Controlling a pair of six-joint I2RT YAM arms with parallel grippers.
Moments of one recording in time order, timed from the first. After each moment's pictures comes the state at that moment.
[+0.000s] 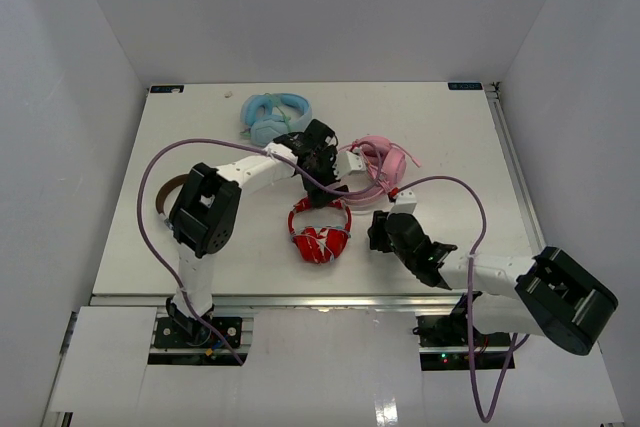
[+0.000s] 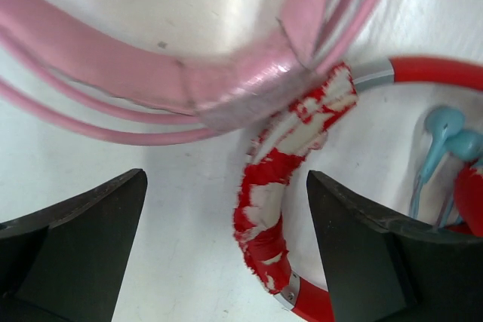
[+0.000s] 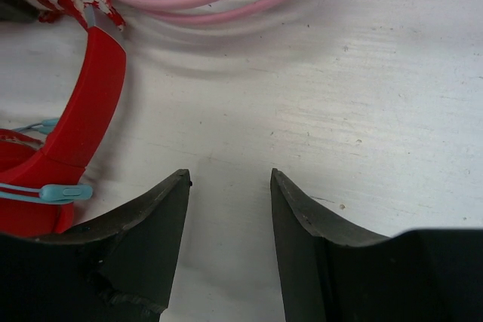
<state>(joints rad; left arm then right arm) -0.65 2.02 1.53 -0.60 0.24 0.70 0.84 1.22 0.29 0.32 0.39 0.49</state>
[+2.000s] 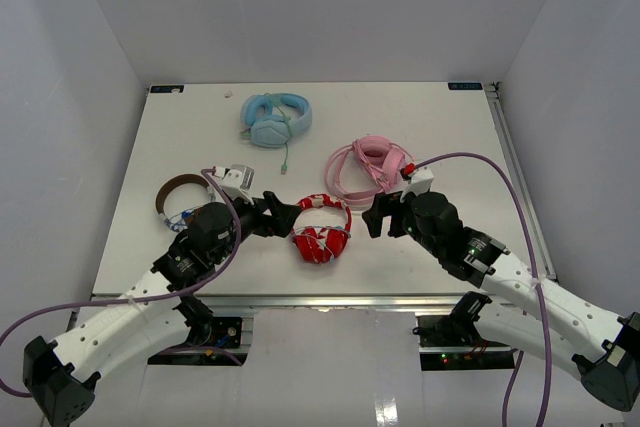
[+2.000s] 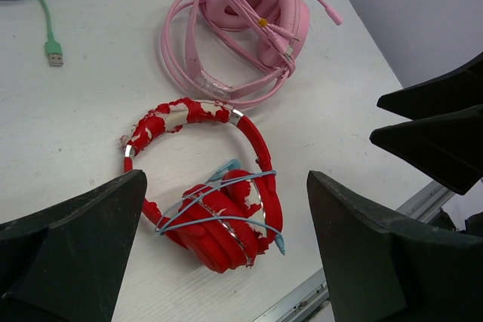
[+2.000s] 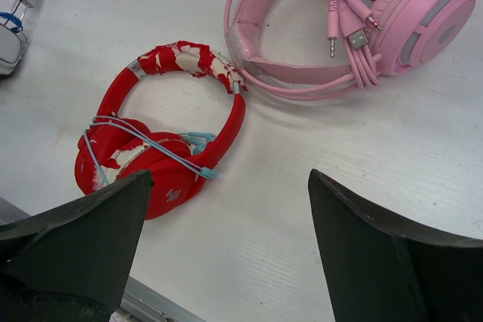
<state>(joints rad) -0.75 0.69 0.51 -0.03 -0.13 -0.50 0.84 0.80 0.61 -0.24 0.25 0.39</state>
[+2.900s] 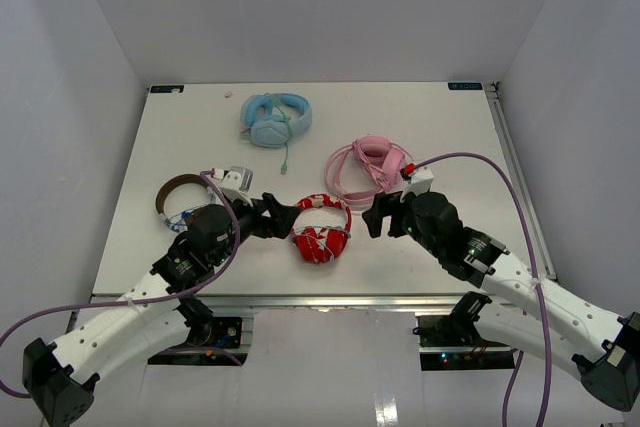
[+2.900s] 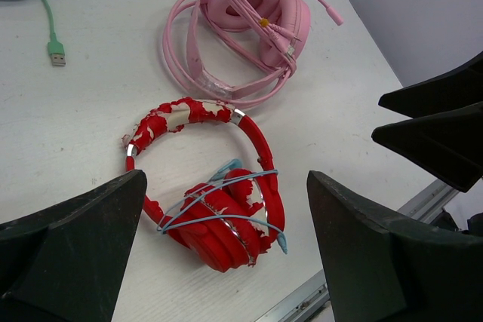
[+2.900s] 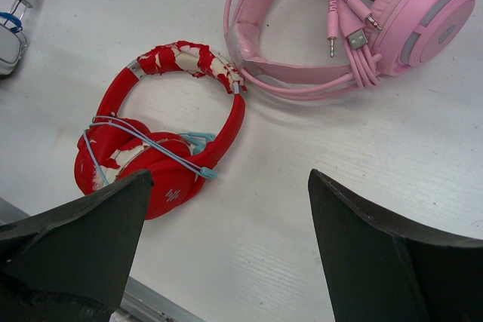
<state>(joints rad) -0.75 0.67 0.50 -0.02 -0.14 -0.49 0.84 0.80 0.61 -0.24 0.25 0.39</state>
